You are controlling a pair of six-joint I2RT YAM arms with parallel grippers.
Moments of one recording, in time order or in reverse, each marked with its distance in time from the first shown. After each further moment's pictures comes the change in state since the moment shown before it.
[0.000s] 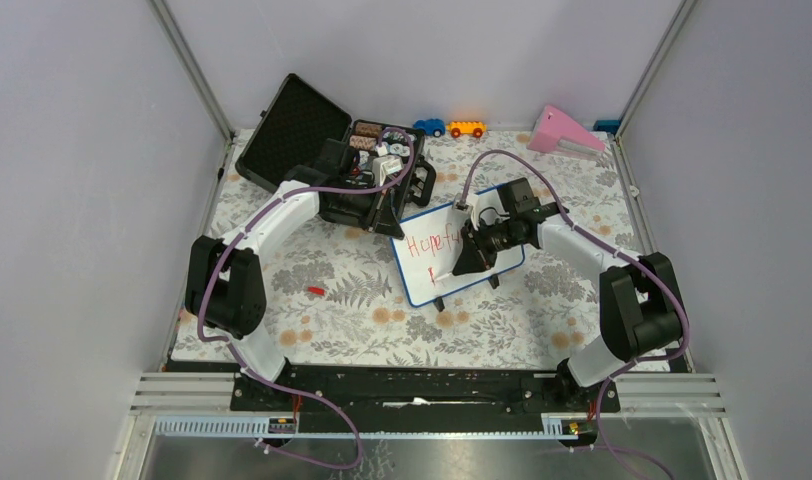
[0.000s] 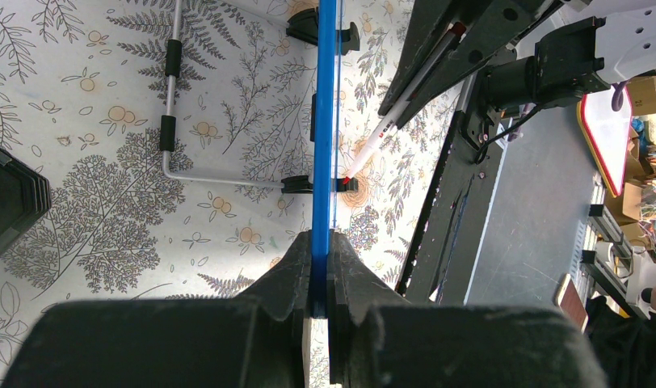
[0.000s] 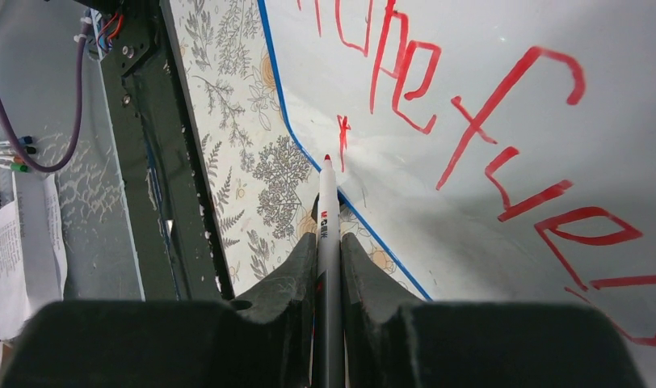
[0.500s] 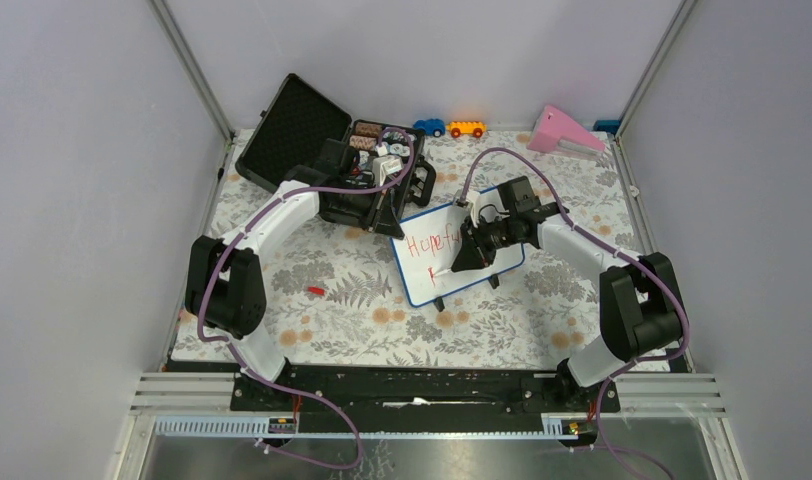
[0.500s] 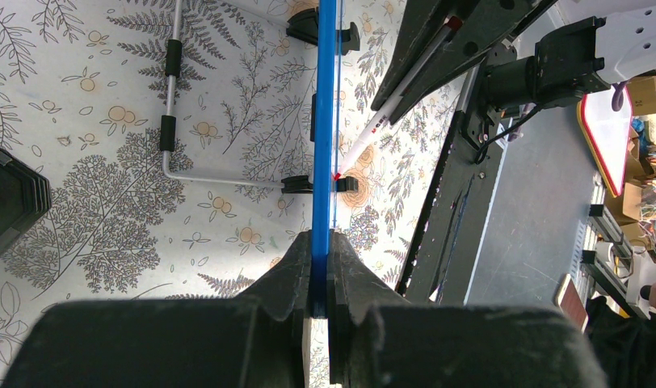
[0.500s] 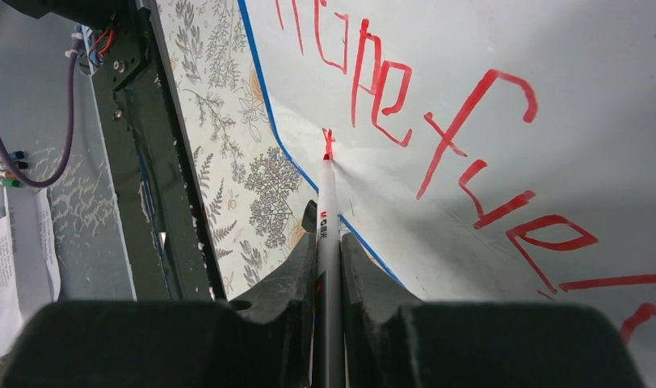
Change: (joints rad) left arm 0.000 0.000 0.000 0.000 0.000 0.000; right arm -0.002 0.000 0.000 0.052 0.019 0.047
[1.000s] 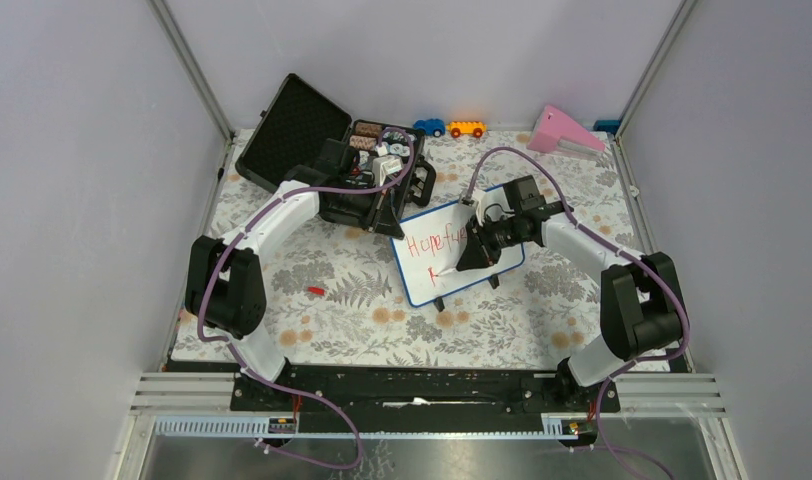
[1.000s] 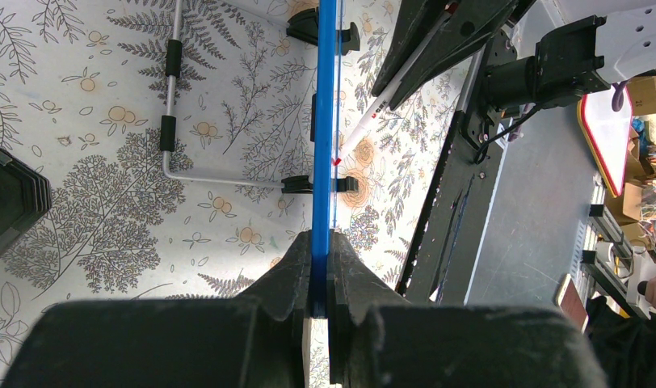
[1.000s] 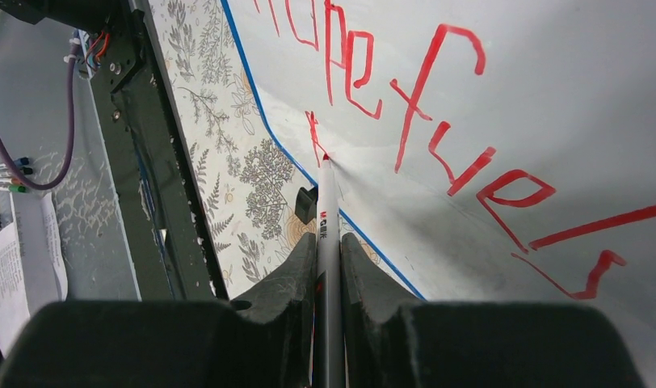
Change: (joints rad) left arm 0.000 0.000 0.000 0.000 0.000 0.000; right arm -0.037 0.001 0.001 -0.027 0.000 0.000
